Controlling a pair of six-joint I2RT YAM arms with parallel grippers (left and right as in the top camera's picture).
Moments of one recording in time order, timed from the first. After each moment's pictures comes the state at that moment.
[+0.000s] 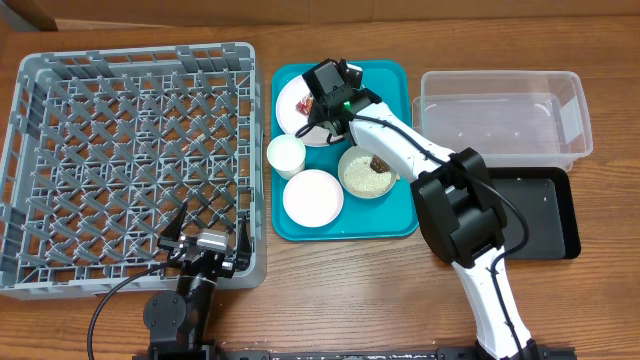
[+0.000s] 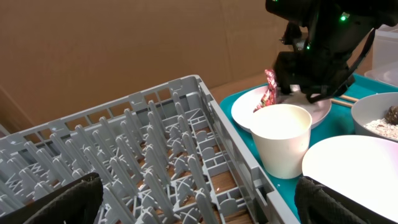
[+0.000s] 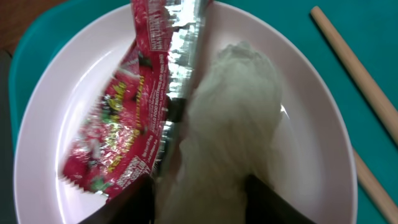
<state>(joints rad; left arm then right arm) 0.06 0.01 0.01 -0.06 0.20 0.27 0.57 2.37 1.90 -0.55 0.20 0.78</state>
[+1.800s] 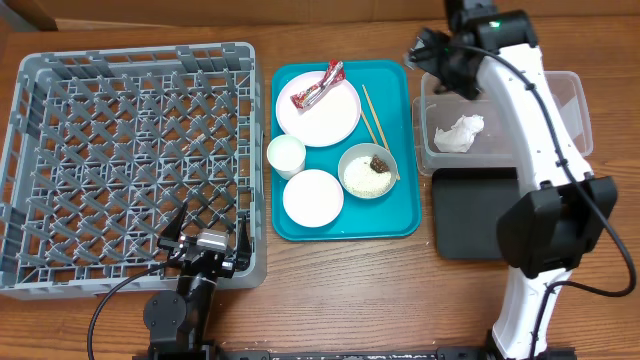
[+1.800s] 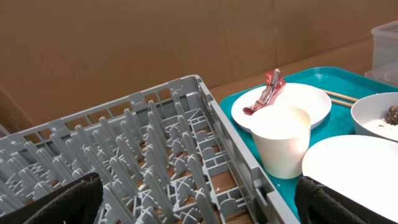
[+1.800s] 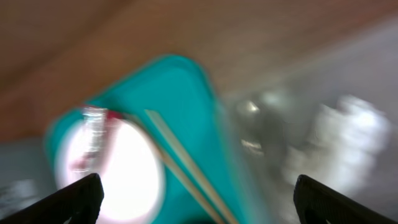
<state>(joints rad) 0.06 0.01 0.01 -0.06 0.20 0.27 0.22 2.11 2.13 -1.08 0.00 0.67</state>
